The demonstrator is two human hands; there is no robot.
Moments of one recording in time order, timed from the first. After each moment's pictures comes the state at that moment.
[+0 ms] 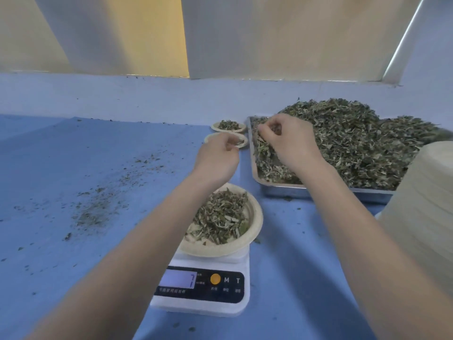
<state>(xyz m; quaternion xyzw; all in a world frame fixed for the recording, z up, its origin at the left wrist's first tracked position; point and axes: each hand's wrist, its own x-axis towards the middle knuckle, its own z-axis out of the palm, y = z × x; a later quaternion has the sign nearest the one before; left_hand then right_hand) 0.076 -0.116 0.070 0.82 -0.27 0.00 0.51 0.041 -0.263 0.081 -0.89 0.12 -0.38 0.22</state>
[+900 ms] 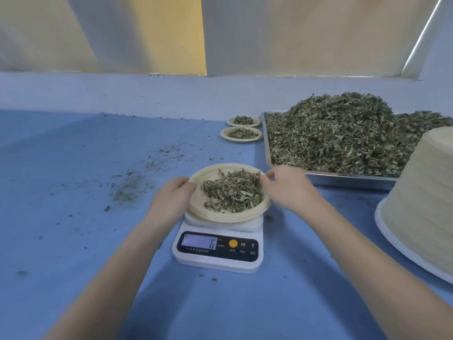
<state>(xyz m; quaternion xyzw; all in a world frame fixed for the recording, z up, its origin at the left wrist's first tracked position) 0.055 -0.001 0.000 0.82 -0.11 -0.04 0.56 -0.005 -0.209 0.019 -0.96 0.18 -0.14 0.18</state>
